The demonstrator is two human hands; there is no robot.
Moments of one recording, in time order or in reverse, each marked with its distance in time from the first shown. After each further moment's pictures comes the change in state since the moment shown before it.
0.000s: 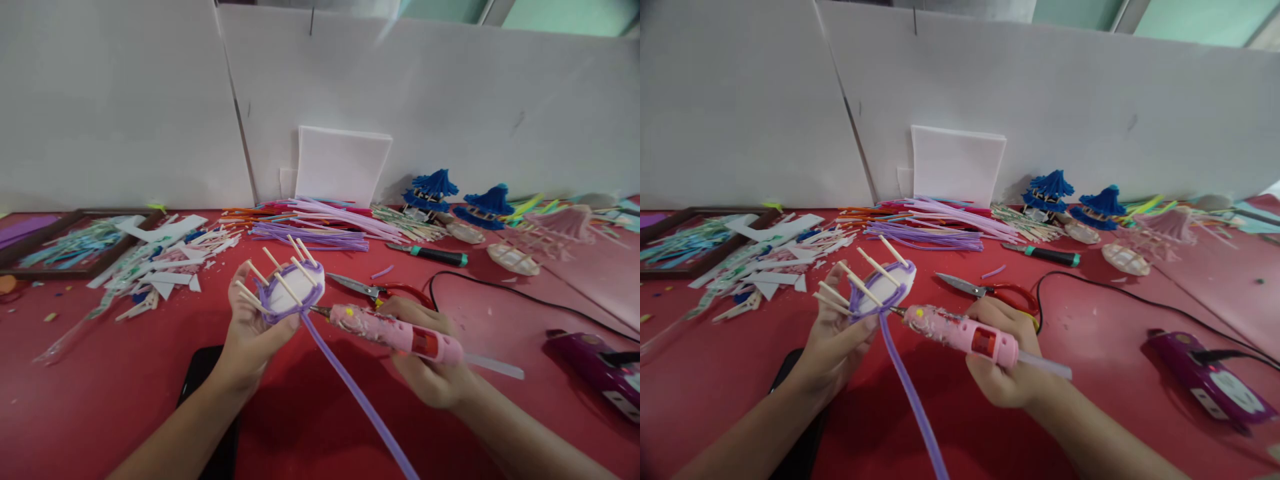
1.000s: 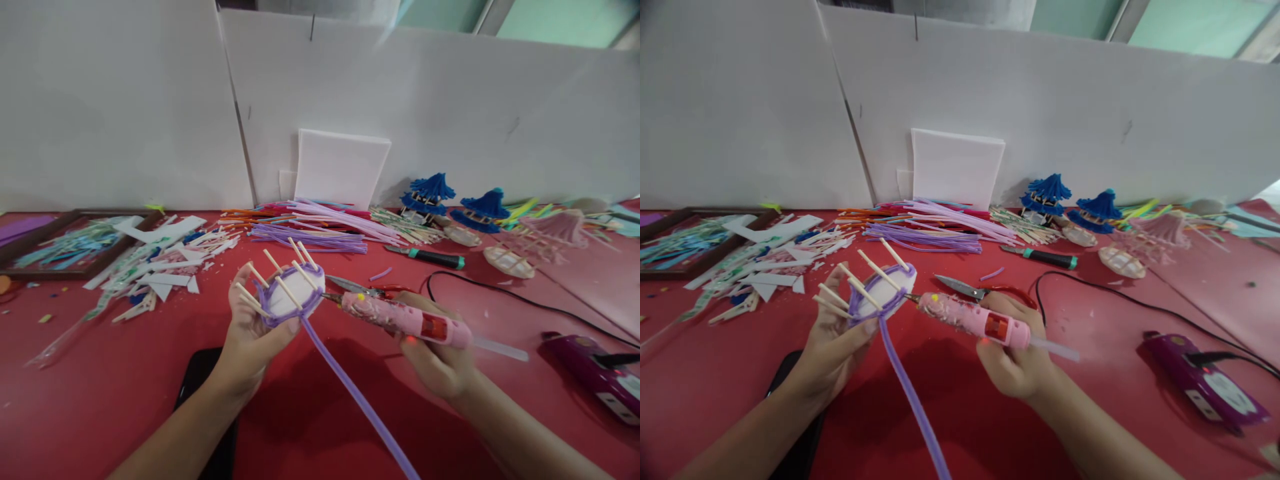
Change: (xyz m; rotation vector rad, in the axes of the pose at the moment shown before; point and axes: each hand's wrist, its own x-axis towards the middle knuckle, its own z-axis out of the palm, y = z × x) left_hand -0.001 0.001 -0.003 0.042 -0.018 -0.027; right_hand 0.003 0.001 -0.007 -0.070 0.097 0.046
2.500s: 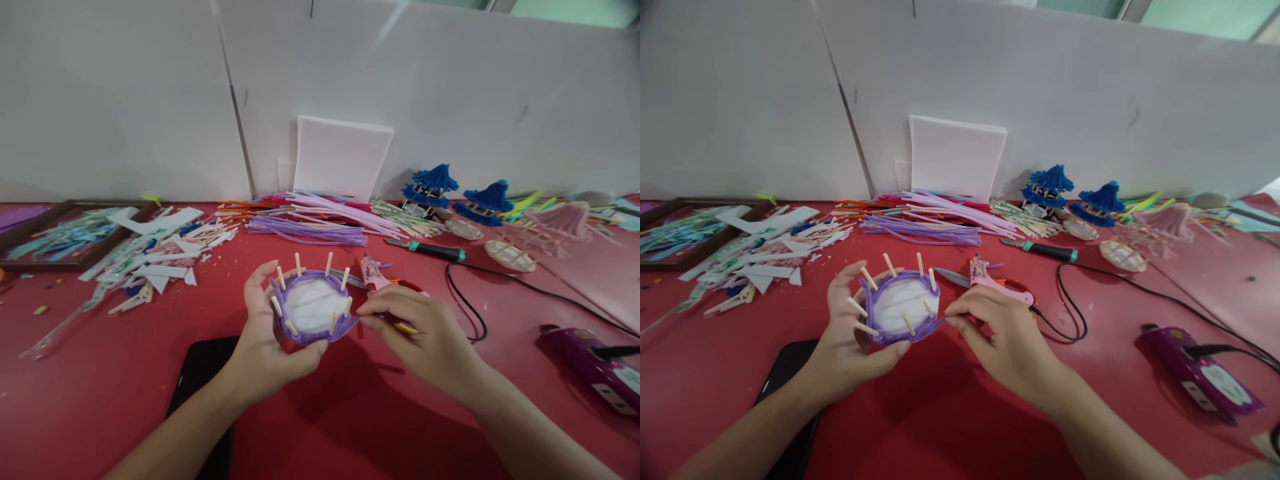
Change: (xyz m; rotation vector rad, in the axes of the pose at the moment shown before) left_hand -0.006 -0.004 0.010 0.390 -0.227 0.109; right_hand 0.011 -0.010 -0.001 -0.053 -0.270 0.085
